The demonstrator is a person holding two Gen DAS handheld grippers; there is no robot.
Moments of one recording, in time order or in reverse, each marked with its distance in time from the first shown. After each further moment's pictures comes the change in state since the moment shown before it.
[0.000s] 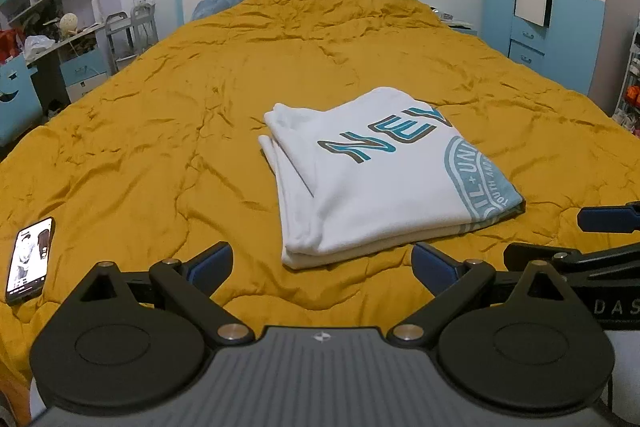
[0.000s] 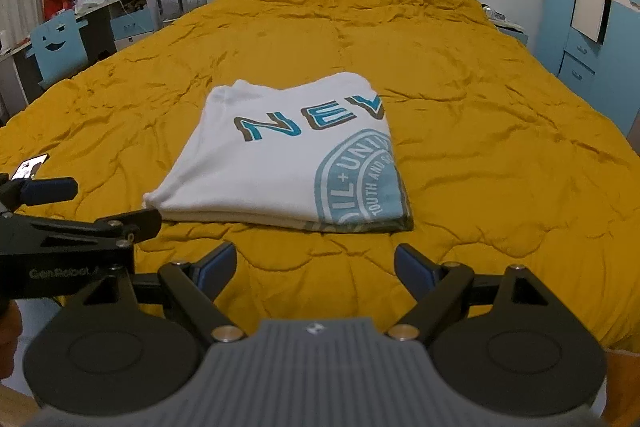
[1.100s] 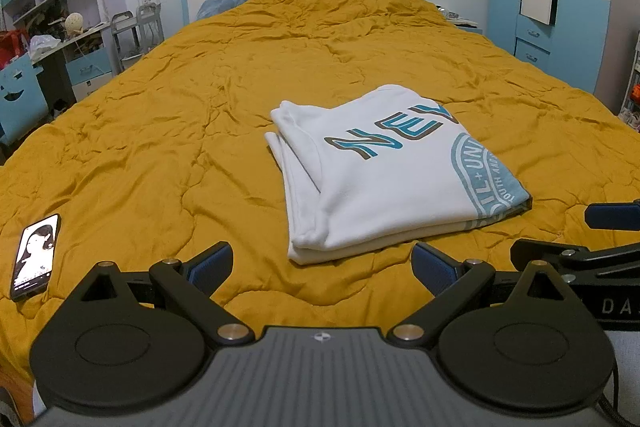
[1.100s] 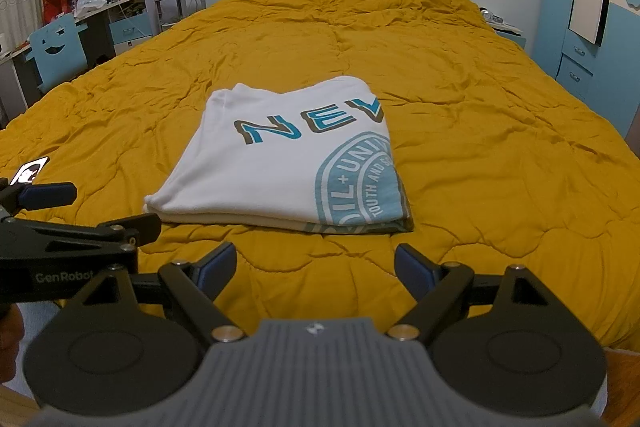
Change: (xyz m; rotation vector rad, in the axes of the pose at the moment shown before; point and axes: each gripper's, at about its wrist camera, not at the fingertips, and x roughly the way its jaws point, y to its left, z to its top) left arm 0.001 0.001 -0.001 -0.004 0.005 0.018; right arm -0.003 0.002 -0.002 0.001 -0.015 -0.004
